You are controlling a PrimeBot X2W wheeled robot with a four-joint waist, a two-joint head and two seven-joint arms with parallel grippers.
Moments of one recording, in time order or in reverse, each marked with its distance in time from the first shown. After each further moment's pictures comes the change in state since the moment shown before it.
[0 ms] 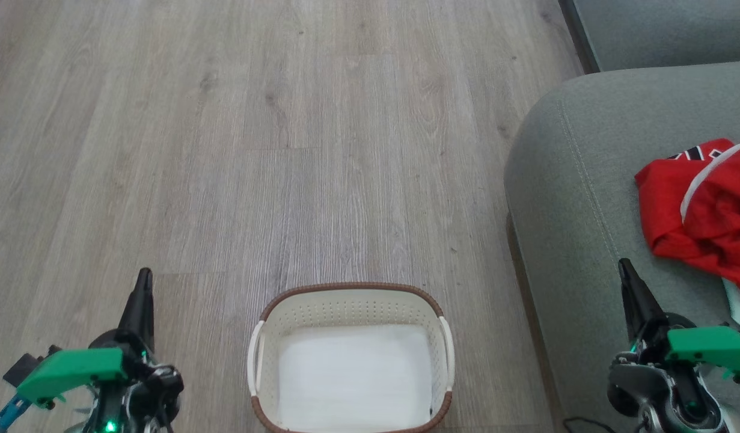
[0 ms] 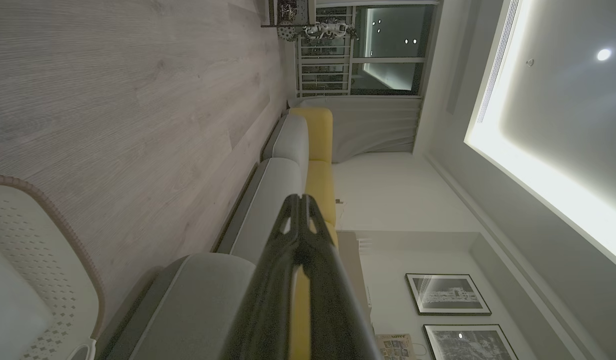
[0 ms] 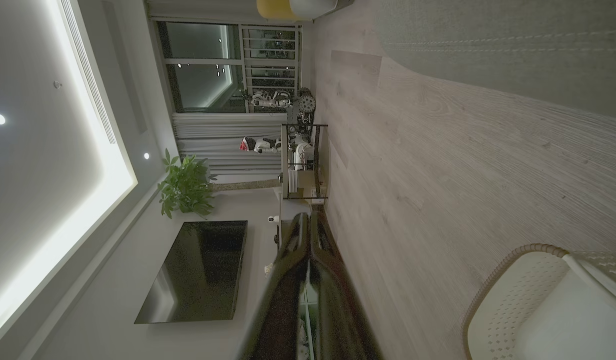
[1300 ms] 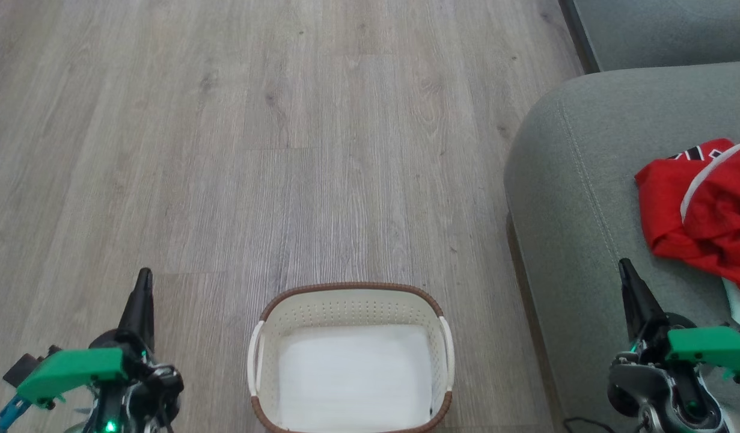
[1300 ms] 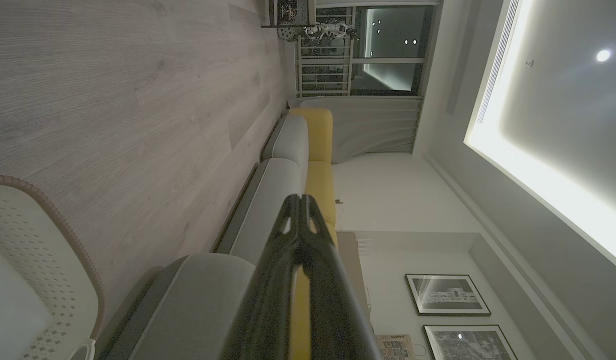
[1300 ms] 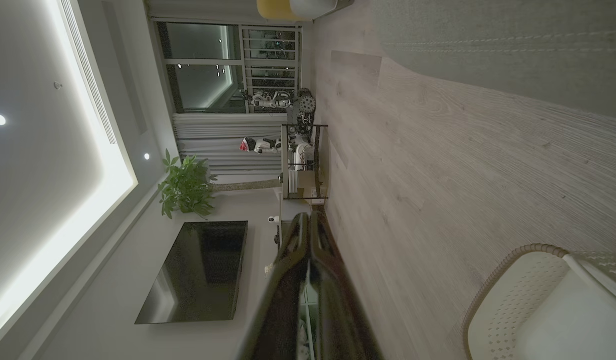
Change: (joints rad) left arm 0.000 -0.002 0.002 0.000 0.000 0.000 0.000; right arm 0.000 0.001 -0.002 0.000 0.000 0.000 0.001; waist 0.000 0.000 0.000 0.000
